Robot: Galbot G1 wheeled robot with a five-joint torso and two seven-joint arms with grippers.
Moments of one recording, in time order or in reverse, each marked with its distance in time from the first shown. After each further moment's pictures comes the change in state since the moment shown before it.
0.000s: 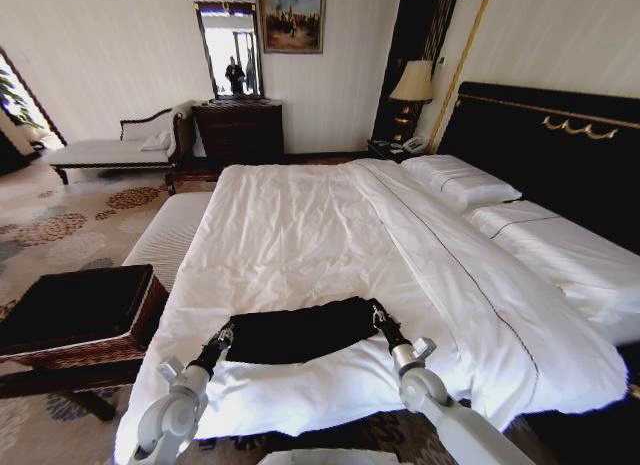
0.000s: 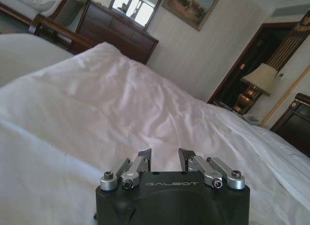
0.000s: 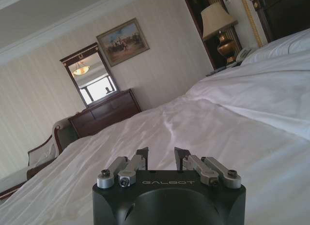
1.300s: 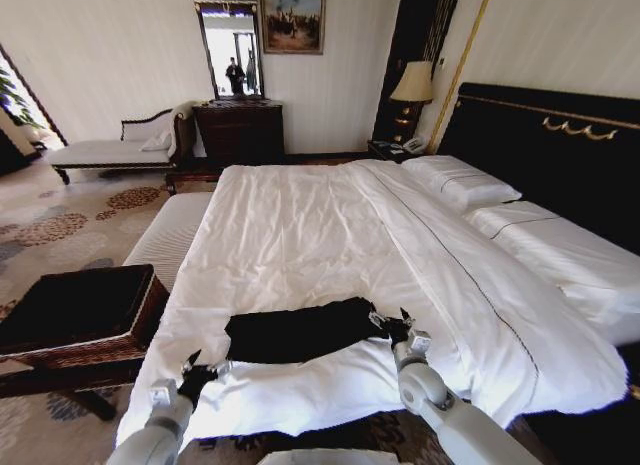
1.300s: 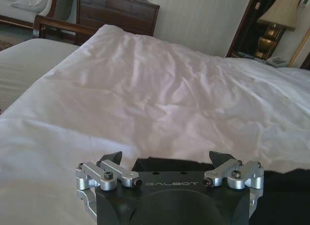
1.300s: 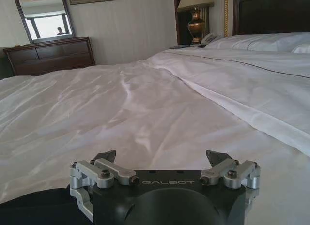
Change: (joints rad) left arm 0.069 0.035 0.059 -0.069 0.225 0.128 -0.117; right arm 0.032 0.011 -0.086 0.042 -0.209 -0.288 0.361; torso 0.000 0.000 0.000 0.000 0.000
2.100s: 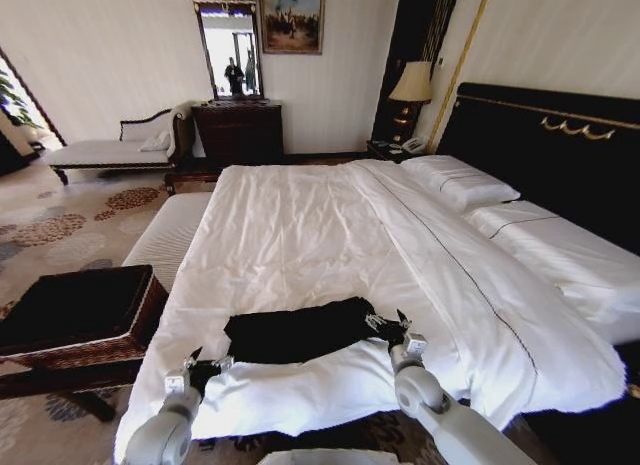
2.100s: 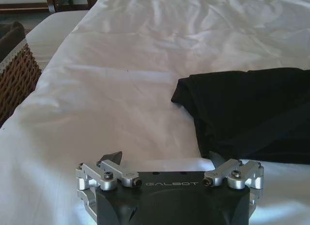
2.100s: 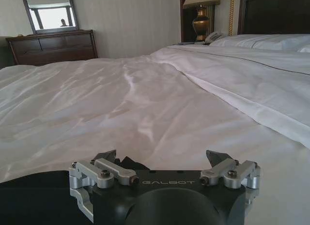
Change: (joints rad) left arm 0.138 0.034 0.012 0.059 0.227 0.039 -0.054; right arm -0.003 0.008 -0.029 -0.020 -0.047 -0.004 0.007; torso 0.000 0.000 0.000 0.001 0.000
